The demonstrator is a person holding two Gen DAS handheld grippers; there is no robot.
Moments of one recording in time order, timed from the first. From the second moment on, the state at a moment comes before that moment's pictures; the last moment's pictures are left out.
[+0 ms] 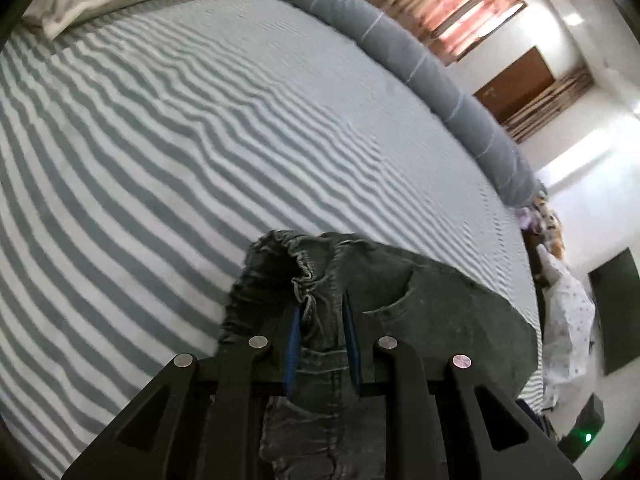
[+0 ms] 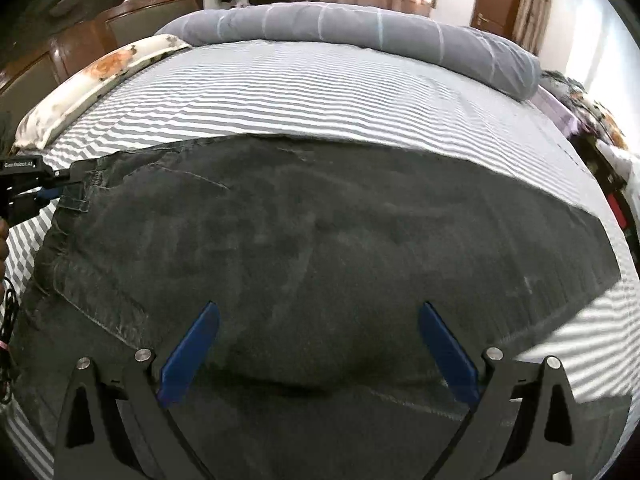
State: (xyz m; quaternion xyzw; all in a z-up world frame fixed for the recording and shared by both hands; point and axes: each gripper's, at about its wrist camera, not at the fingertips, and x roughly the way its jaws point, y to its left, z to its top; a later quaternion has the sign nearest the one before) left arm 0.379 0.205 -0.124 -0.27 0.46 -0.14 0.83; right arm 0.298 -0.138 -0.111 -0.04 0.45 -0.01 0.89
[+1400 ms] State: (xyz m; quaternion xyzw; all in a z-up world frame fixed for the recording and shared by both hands) left arm 0.367 0.207 -0.066 -0.27 0.29 -0.34 0.85; right arm 0.531 -0.051 -0.092 -0.21 0.60 0.41 0.66
